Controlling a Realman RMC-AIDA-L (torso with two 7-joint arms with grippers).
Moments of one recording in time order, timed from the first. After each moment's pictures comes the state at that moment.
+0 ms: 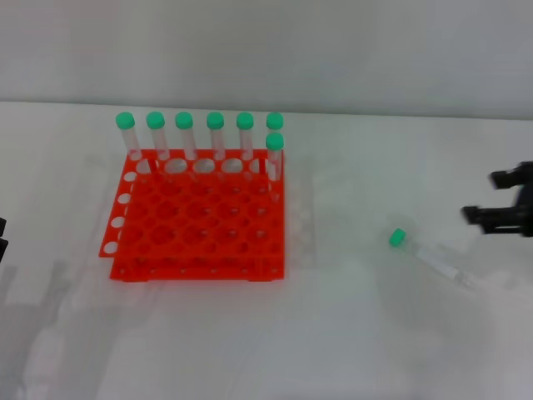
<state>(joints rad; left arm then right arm) -0.11 -2.09 -0.63 -0.19 -1.04 -1.56 2.47 0.33 2.01 -1.23 -1.53 0.94 1.30 -1.03</state>
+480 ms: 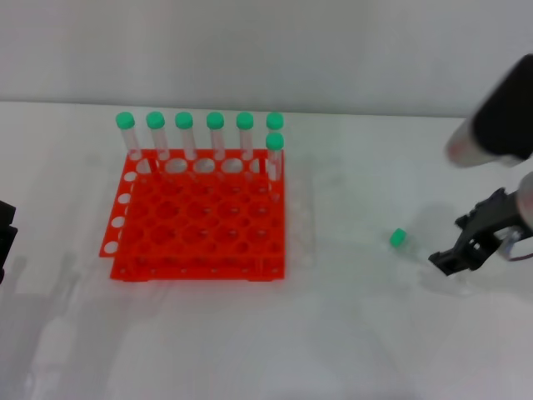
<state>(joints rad) -0.14 -2.08 -0.62 -0.19 -1.04 -1.55 2.47 0.55 2.01 -1.57 -1.53 0.50 1.42 -0.53</state>
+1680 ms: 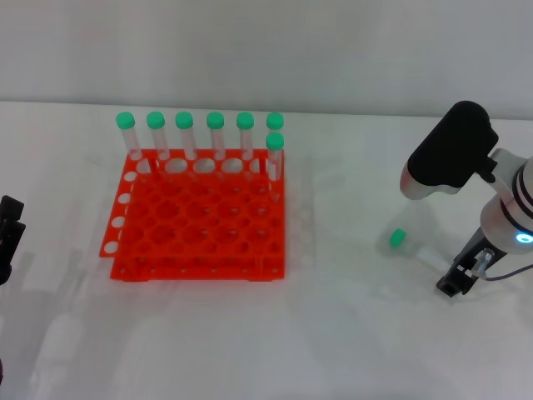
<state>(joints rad) -0.16 -2.08 -0.62 -0.19 -1.03 -1.55 2.48 0.77 2.02 -1.69 -1.12 0.42 1.34 -0.42</state>
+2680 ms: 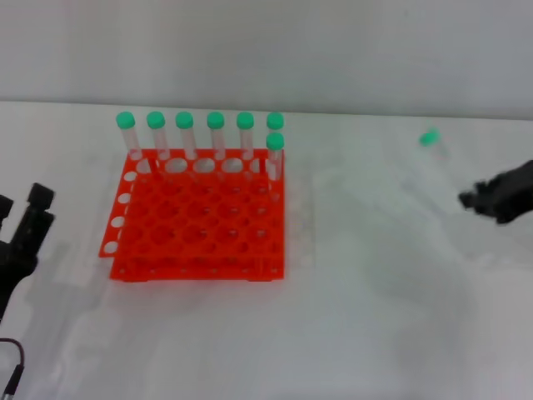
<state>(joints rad) -0.18 -2.08 -0.61 -0.19 -0.94 -1.60 2.46 0.45 2.01 -1.24 -1.36 0.83 1.22 -0.89</state>
